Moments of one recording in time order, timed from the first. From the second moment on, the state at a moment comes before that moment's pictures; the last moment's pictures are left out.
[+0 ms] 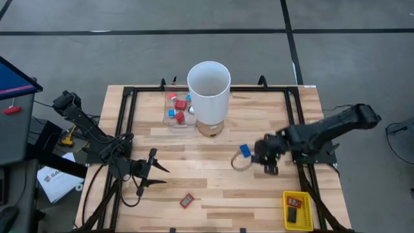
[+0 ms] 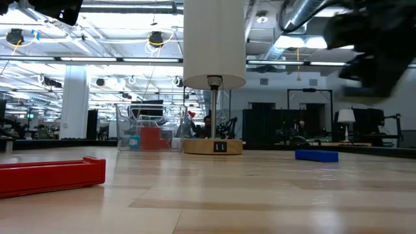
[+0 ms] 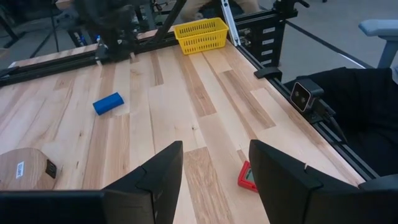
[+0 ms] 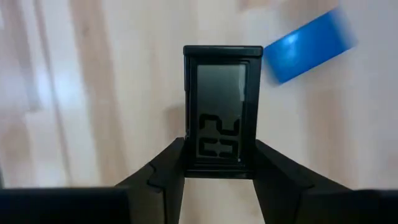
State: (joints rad) left arm -0.78 0.92 0.49 0.03 -0.56 -0.09; right arm 0.24 1.17 0.80 -0.89 -0.06 0.39
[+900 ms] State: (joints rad) left arm -0.78 0.92 0.49 0.05 -0.56 -0.09; right arm 1.14 1.26 0.84 -0.80 -0.13 1.66
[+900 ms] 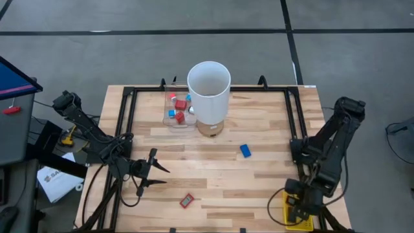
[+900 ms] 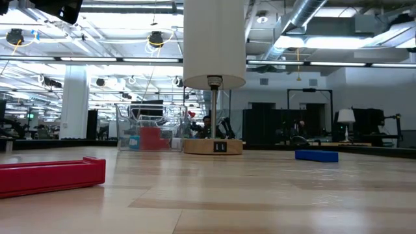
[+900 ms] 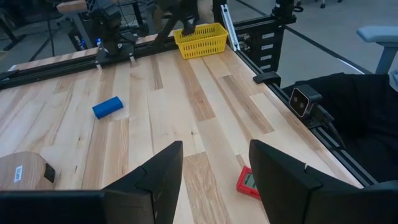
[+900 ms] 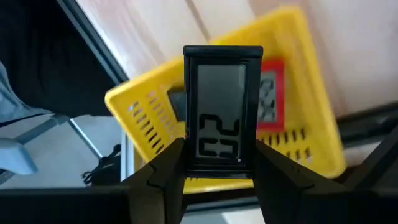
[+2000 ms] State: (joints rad) left arm -0.78 0.92 0.49 0.05 -0.56 -0.09; right arm 1.22 1.26 0.84 -0.83 -0.17 1.89
